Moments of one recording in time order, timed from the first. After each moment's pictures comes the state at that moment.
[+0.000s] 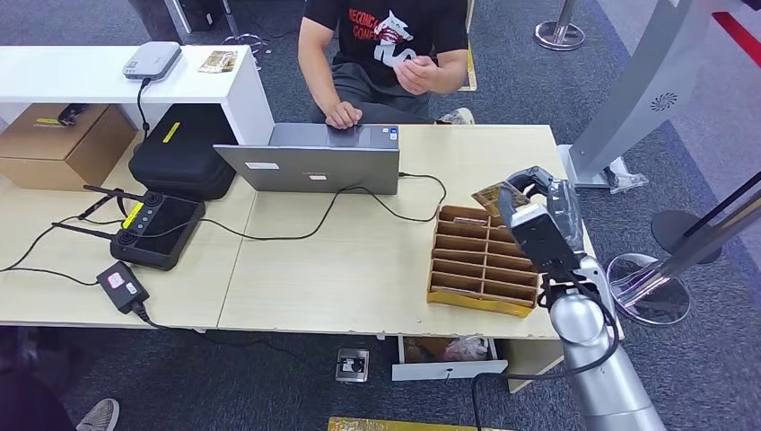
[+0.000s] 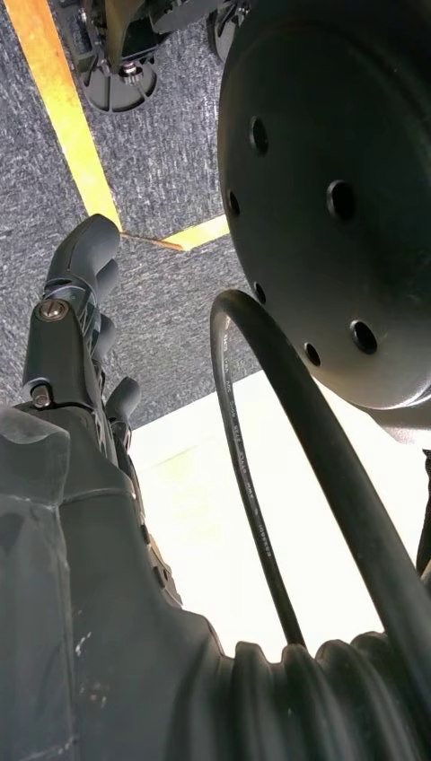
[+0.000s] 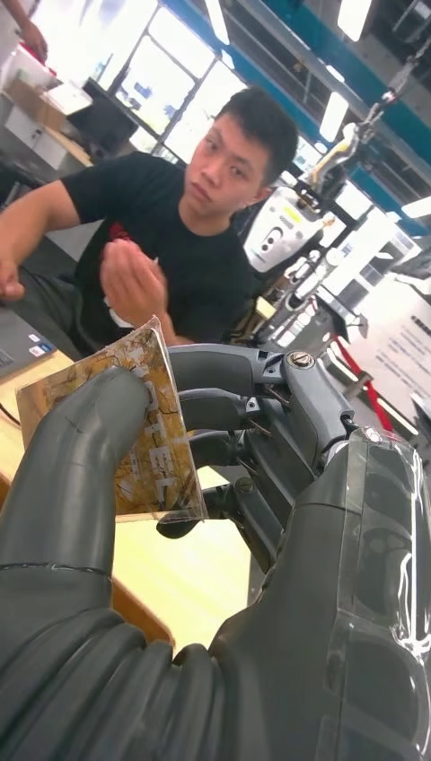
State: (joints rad) left arm -0.12 0.09 -1.57 -0.06 1.38 -0.21 -0.05; right arm -0.63 -0.03 0.26 -1.12 0.50 -0.18 -0.36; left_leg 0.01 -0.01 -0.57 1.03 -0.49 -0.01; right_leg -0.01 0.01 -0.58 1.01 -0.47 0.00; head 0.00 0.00
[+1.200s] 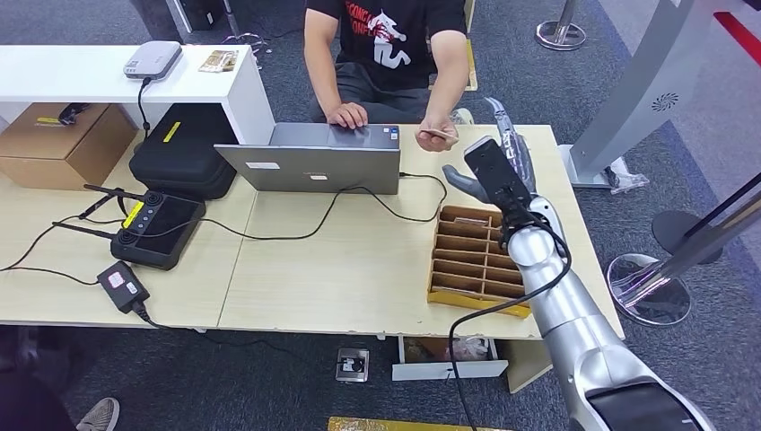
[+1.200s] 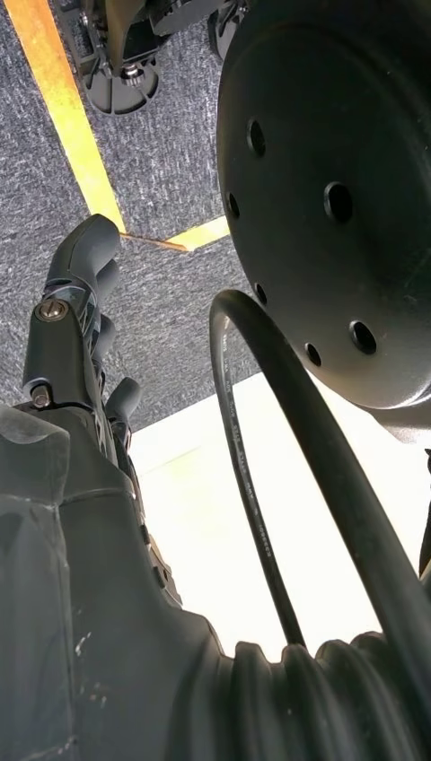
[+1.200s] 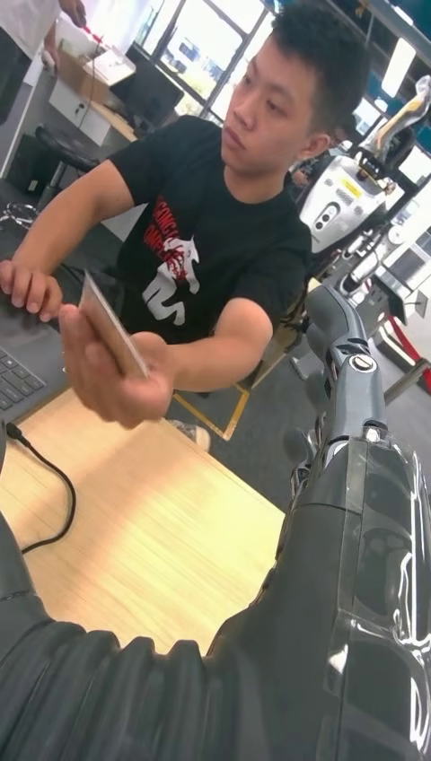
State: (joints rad) left arm -0.12 0.10 -1.57 -0.06 1.35 -0.20 -0.06; right arm -0.82 0.01 0.33 -0.80 0.48 -0.23 -0.40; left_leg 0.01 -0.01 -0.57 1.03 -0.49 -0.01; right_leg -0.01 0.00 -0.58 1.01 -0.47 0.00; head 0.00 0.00
